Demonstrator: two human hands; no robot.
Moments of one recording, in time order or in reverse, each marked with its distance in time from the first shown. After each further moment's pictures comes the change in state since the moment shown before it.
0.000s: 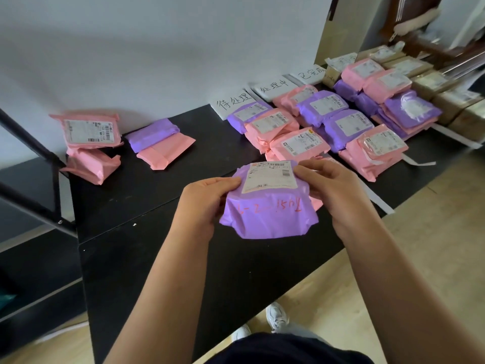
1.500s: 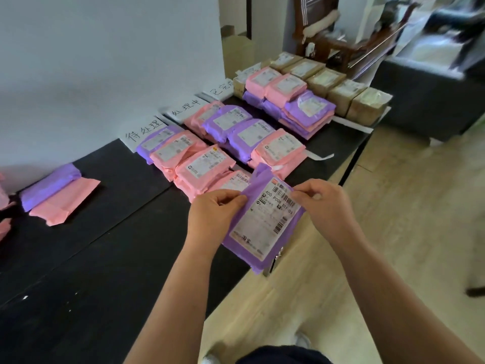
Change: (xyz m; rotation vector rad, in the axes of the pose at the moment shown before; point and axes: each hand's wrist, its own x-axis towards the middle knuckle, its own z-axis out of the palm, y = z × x) left_hand -0.007 -0.028 0.244 0.485 -0.168 0.385; right_hand 0.032 0.056 -0.231 -0.325 0.298 -0.122
